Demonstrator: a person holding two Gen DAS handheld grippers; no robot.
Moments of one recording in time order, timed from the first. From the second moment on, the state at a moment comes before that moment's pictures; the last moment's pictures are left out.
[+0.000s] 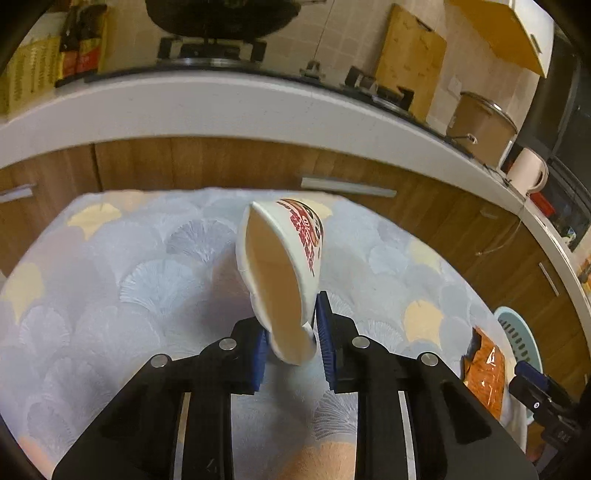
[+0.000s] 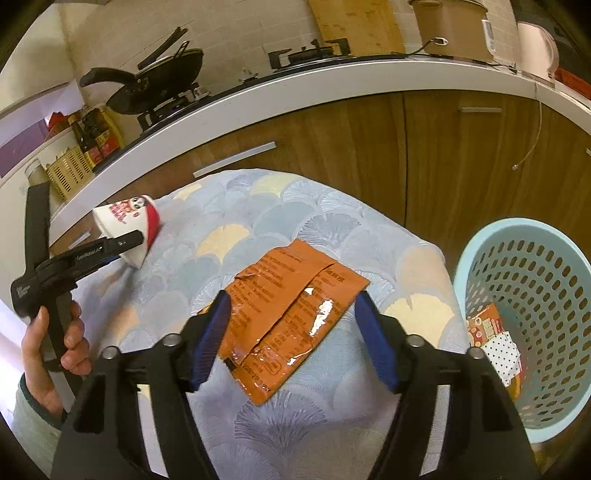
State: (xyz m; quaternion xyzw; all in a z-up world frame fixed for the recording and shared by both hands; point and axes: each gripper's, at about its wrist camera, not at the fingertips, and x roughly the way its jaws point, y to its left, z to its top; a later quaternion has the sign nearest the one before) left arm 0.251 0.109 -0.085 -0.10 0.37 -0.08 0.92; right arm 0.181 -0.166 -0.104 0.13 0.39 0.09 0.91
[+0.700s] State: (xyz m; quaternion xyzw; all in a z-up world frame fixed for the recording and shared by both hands) left arm 0.232 0.108 -0.074 -0.10 0.32 -0.10 0.94; right arm 0.205 -0.117 -0.118 0.03 0.44 0.06 0.89
